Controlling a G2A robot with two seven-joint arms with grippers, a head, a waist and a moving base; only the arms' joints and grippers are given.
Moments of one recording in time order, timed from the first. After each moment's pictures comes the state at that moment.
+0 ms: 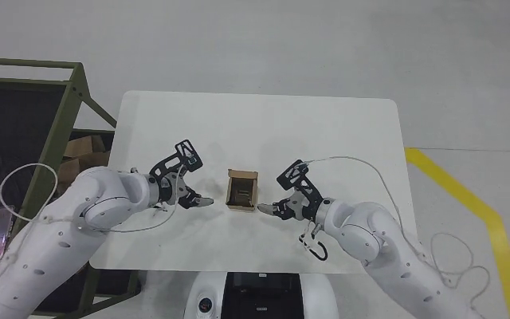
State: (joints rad) left arm 1.38 -0.61 -1.27 -2.01 0.63 -0.39 -0.87; right arm -1.27 -1.02 0.91 -1.97 -0.79 -0.08 0.68
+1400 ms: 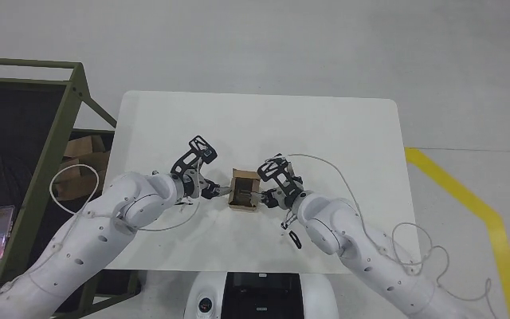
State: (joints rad) left arm 1.26 -0.71 -1.05 -1.91 0.71 -0.15 -0.75; right arm -1.12 -1.13 0.72 -1.84 -1.05 0.16 0.73
